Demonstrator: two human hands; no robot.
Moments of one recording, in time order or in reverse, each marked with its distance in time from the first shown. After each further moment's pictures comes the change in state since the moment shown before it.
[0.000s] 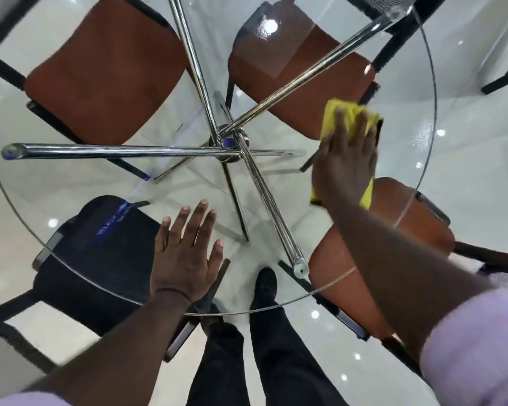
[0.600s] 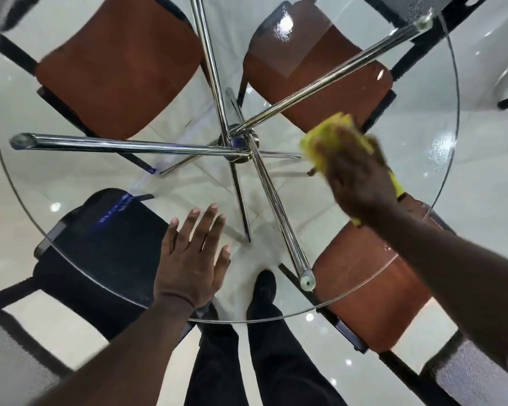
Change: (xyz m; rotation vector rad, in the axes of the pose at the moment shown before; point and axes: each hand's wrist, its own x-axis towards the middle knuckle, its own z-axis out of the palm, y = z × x) left_hand -0.001 0.000 0.003 0.009 0.032 0.025; right_hand 0.039 0.057 -0.001 -0.103 -0.090 -0.851
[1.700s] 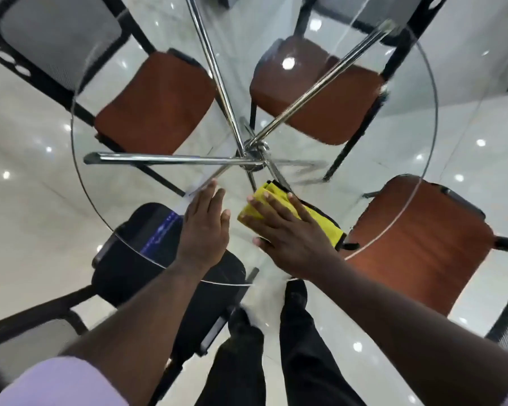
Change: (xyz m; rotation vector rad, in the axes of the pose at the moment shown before) left_hand 0.005 -0.009 -0.034 -0.211 -0.015 -0.054; right_hand -0.104 -0.197 -0.023 0.113 -0.215 -0.155
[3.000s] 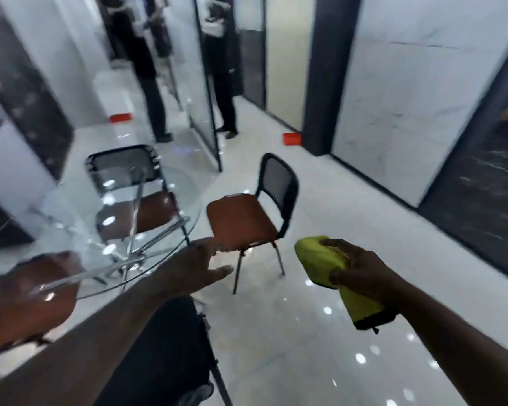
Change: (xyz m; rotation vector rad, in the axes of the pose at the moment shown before) left_hand -0.418 -0.001 -0.314 -0.029 -0.492 1.212; right_hand -0.450 -0.675 -0.142 0.683 0.643 1.559
